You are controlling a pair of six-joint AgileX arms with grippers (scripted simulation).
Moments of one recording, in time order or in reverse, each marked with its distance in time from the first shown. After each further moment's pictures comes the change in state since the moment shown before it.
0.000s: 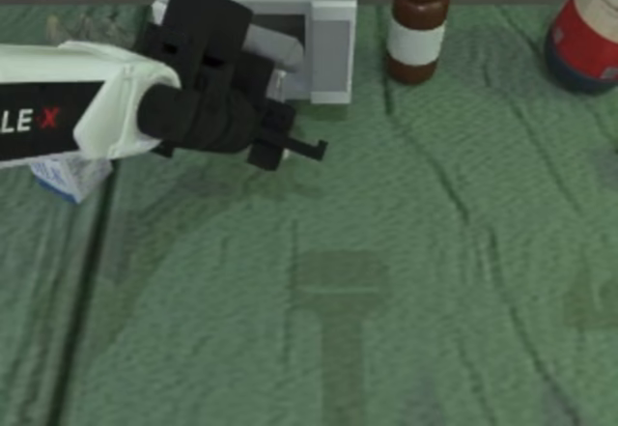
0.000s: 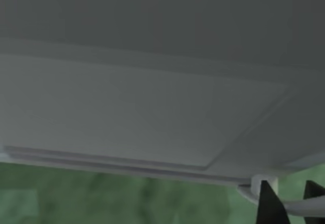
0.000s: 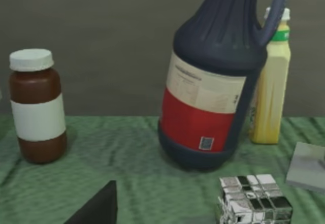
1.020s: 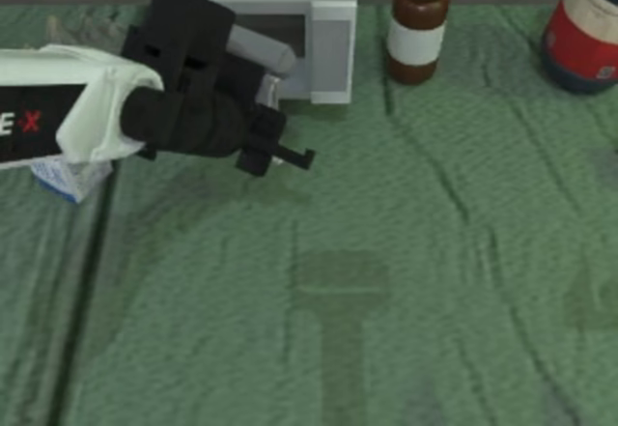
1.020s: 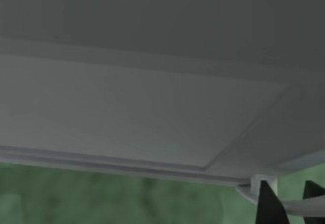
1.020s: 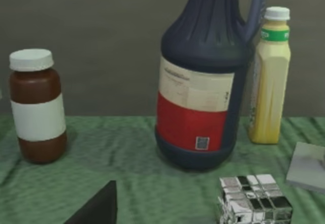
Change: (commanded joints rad) left arm 0.027 -0.028 -0.035 0.003 0.058 0.068; right arm 0.000 0.000 0.000 0.000 0.000 0.000
